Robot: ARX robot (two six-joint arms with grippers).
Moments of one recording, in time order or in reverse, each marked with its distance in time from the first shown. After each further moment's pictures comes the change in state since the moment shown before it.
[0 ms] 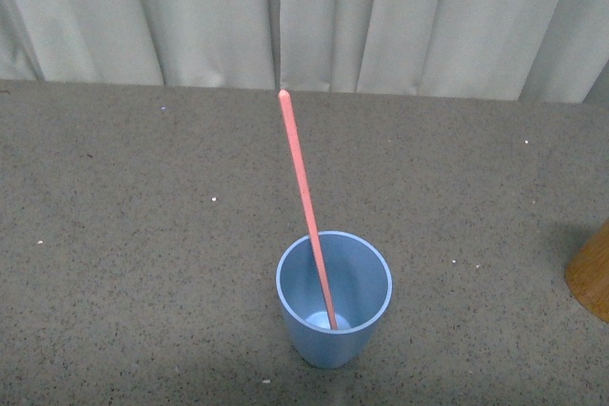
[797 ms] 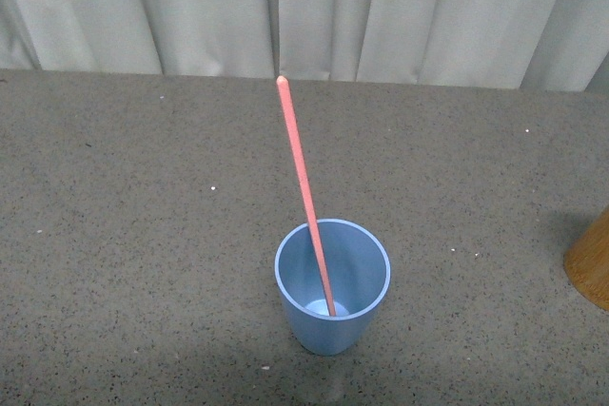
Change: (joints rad) left arm 0.000 0.000 0.000 0.000 0.000 0.000; right arm 0.000 0.000 0.000 0.000 0.000 0.001
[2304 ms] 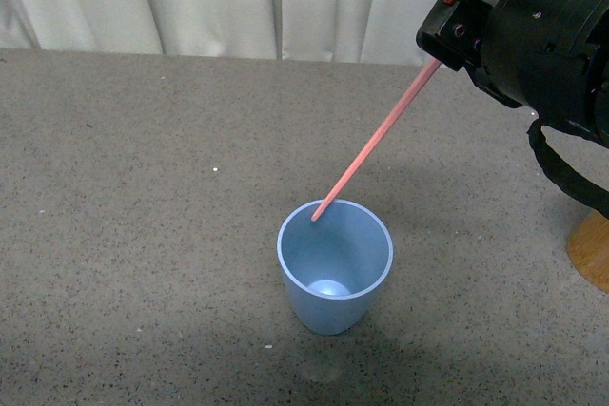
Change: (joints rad) left arm 0.000 0.001 0.000 0.000 0.000 0.000; right arm 0.570 1.642 0.590 0.782 0.348 0.665
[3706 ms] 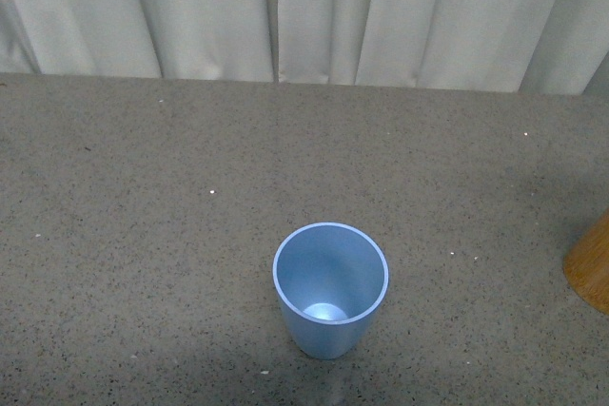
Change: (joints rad) left arm 0.000 0.000 0.000 0.000 0.000 0.000; right arm -0.631 -0.343 0.040 -0.298 -0.132 -0.353
